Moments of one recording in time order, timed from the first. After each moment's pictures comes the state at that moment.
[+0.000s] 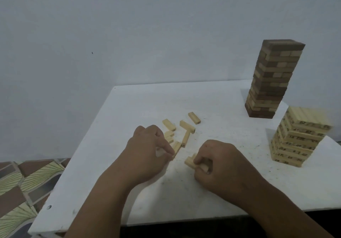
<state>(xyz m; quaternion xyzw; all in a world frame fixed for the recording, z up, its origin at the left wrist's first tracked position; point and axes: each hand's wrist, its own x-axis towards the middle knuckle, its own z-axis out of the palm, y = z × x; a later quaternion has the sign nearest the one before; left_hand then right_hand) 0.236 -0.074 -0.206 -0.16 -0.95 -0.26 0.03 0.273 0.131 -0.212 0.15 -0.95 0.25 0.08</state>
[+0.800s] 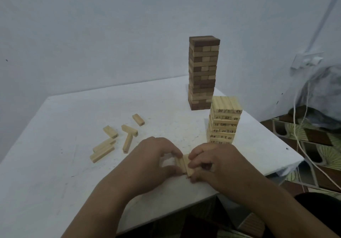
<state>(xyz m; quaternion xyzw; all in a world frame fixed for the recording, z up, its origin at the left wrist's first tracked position) 0.242 0.047 -0.203 -0.34 -0.91 -0.24 -0.06 0.313 0.239 -0.209 0.10 -0.95 0.28 0.04</state>
